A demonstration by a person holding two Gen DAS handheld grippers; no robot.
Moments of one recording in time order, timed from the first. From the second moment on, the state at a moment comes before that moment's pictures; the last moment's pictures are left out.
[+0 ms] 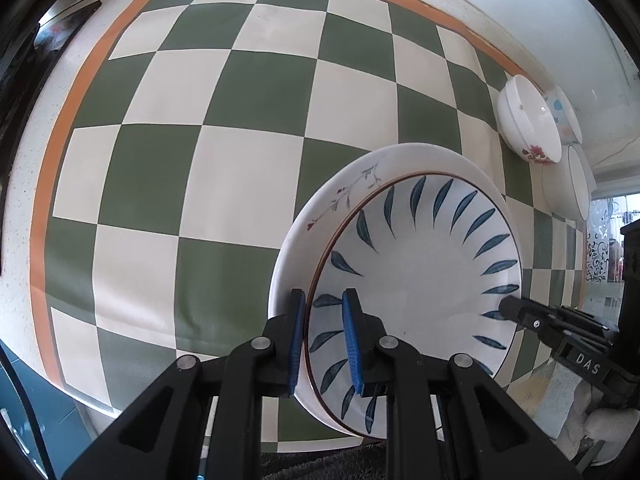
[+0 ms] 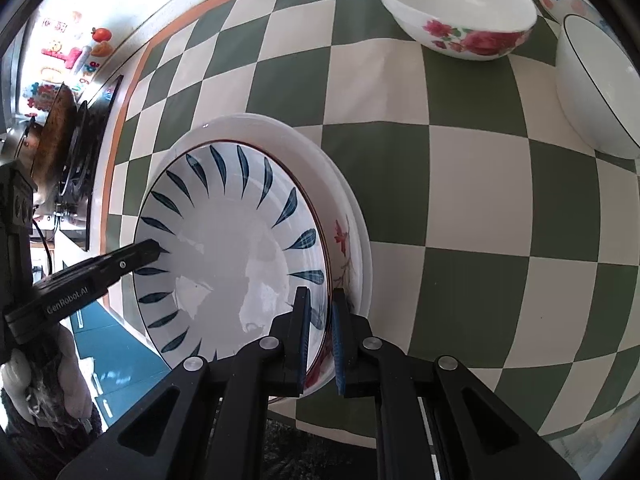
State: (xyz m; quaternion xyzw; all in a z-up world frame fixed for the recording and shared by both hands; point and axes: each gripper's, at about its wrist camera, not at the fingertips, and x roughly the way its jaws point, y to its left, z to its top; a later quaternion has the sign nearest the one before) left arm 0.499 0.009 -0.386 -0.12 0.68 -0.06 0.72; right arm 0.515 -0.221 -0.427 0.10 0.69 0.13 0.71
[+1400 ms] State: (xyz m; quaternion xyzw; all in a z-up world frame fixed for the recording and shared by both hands) left arm 0.418 0.014 -0.255 -0.05 0.57 -0.03 0.82; right arm 0.419 -0.187 -0.315 0.07 0.59 0.06 0.80
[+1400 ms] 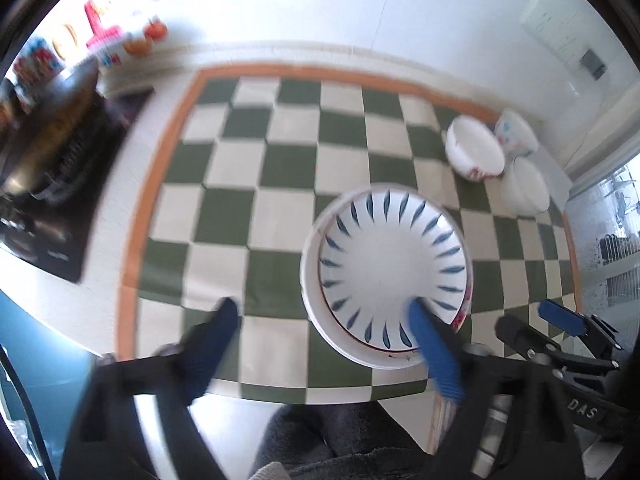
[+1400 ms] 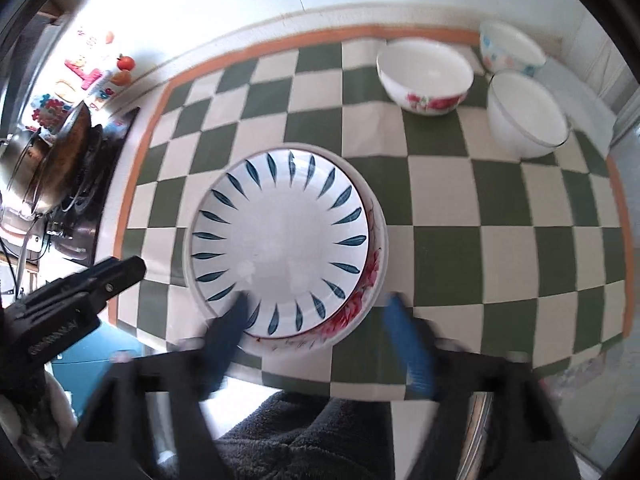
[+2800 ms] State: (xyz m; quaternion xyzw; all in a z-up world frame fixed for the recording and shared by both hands) left arm 0.418 -0.041 -0.176 -0.06 0.51 -0.10 0.85; right arm 0.343 -0.276 -0.177 0.18 0.45 0.01 0.88
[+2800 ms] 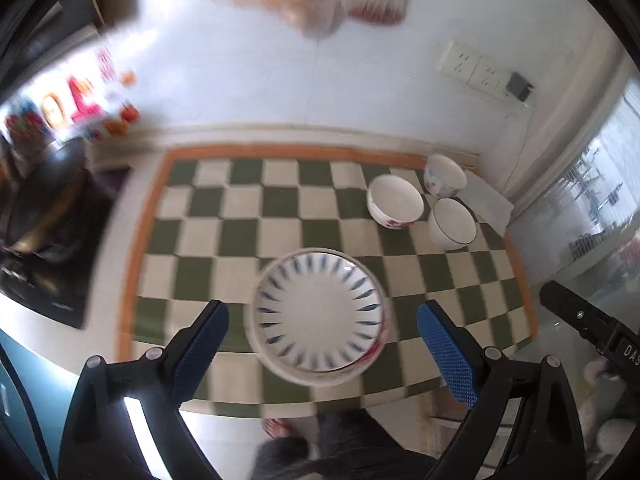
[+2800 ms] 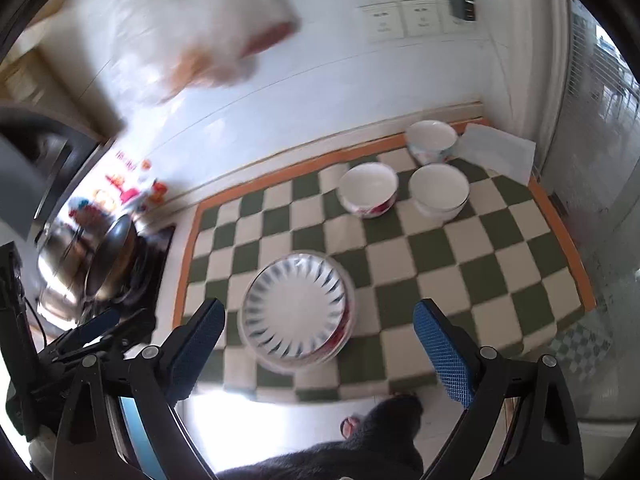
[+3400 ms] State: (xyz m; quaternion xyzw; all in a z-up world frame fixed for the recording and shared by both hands) left arm 0.647 -0.162 -0.316 -0.11 0.64 -0.06 0.76; right arm 0.652 -0.414 -0.309 0.20 0.59 0.10 0.78
